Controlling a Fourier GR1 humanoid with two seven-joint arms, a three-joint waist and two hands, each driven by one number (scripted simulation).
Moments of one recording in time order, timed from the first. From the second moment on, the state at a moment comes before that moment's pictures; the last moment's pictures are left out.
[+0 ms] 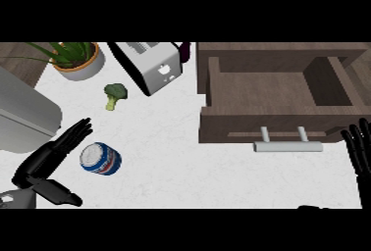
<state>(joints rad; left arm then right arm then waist) -0.11 0.33 0.20 -1.11 -0.12 -0.68 -0.47 0.24 -0.04 -0.19 -2.04 -0.03 0.16 0.01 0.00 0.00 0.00</state>
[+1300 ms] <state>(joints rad) -0.32 0.36 0.12 -0.64 -0.21 -0.53 -0.67 0.26 -0.03 -0.21 -2.12 -0.05 0.18 0.07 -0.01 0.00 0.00</state>
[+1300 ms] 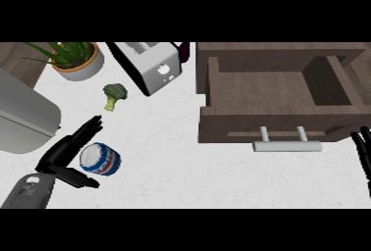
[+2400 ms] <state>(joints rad) -0.36 0.28 0.04 -0.61 -0.22 -0.50 -0.70 0.29 -0.01 -0.21 -2.16 -0.06 0.20 0.08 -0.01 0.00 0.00</state>
